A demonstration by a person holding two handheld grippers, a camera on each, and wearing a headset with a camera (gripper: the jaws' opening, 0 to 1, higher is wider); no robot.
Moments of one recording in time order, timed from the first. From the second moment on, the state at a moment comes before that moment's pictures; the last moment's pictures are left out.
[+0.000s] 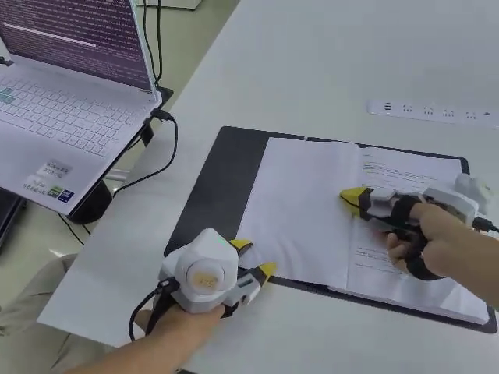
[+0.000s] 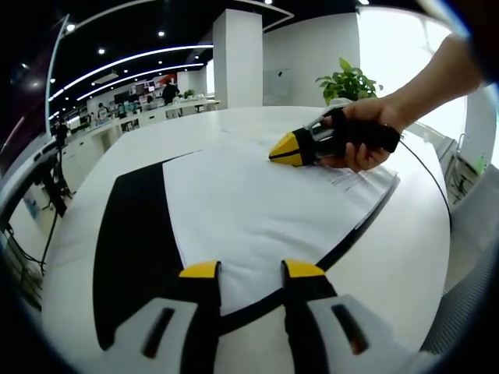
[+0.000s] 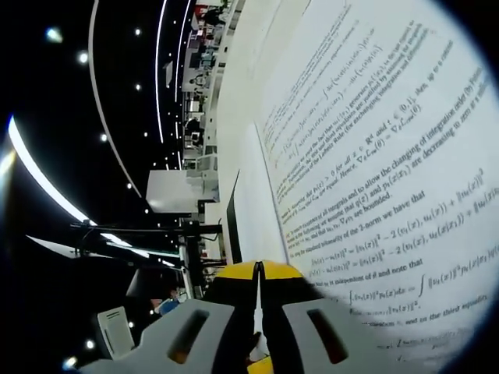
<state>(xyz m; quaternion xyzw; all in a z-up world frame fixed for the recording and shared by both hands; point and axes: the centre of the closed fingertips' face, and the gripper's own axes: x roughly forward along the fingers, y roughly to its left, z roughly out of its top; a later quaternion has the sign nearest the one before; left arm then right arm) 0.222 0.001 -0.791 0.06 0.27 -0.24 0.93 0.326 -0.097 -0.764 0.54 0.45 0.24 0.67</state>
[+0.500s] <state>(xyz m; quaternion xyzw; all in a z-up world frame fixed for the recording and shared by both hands) 0.220 0.003 -0.792 0.06 0.27 -0.24 0.93 0.281 -0.095 -0.771 0.52 0.48 0.26 0.66</state>
